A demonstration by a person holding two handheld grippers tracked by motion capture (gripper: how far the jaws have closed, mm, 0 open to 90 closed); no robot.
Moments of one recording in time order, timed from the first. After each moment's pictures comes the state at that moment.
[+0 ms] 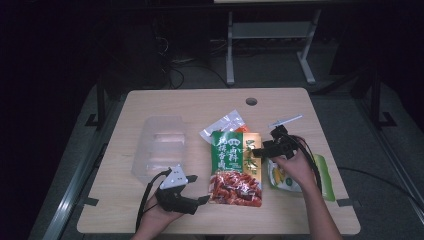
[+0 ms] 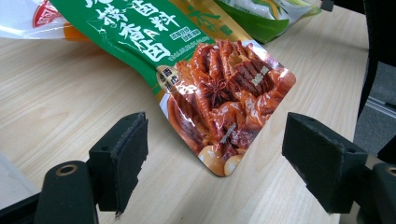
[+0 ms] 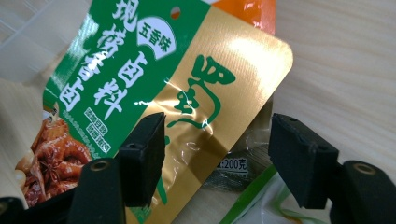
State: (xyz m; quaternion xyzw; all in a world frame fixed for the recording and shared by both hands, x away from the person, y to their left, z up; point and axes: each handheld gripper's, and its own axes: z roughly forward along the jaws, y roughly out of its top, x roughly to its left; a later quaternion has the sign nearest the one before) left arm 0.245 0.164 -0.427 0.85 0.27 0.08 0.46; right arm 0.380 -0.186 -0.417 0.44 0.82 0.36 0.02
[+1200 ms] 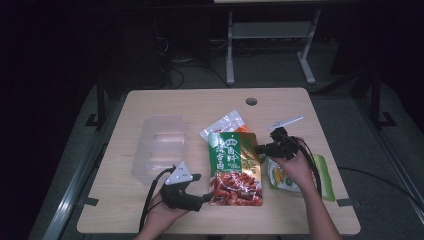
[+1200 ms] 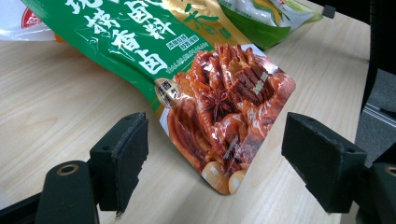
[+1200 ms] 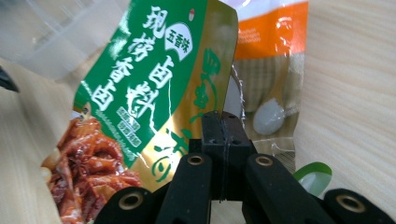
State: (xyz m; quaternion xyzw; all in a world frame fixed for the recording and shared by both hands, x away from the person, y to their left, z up) left arm 0.251 0.151 -0.425 0.84 0.28 0.07 0.46; right arm 0.365 -0.181 -0.403 0.41 0.83 0.39 0.03
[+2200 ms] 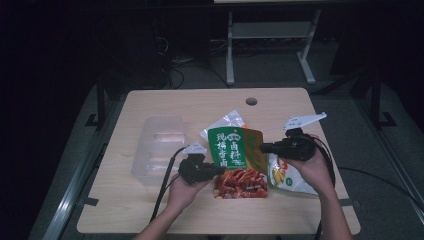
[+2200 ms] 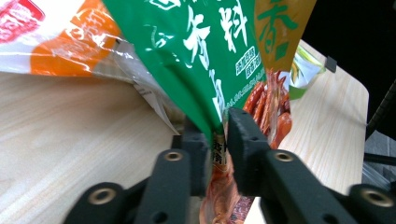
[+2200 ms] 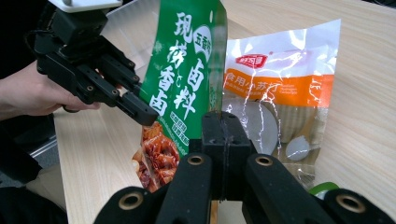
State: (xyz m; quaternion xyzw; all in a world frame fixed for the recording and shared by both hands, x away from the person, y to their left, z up) left arm 0.310 0.114 -0.423 0.81 0.35 0.00 0.47; right arm 0.330 -0.202 -0.353 0.32 0.83 0.46 0.03
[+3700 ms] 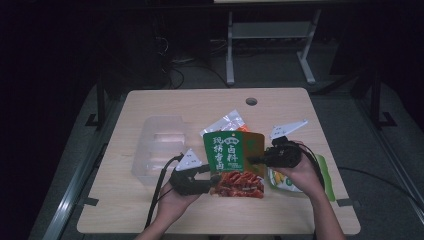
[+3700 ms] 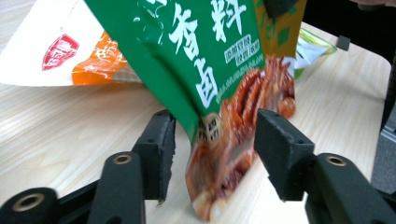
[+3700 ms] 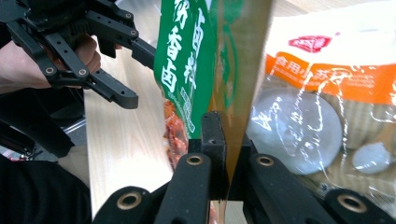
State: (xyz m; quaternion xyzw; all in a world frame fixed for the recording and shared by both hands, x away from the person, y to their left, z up) left arm 0.268 0.130 -0.403 0.83 0.30 0.09 0.46; right arm 0.329 -0.175 -0.376 0.27 0.85 0.46 -0.03
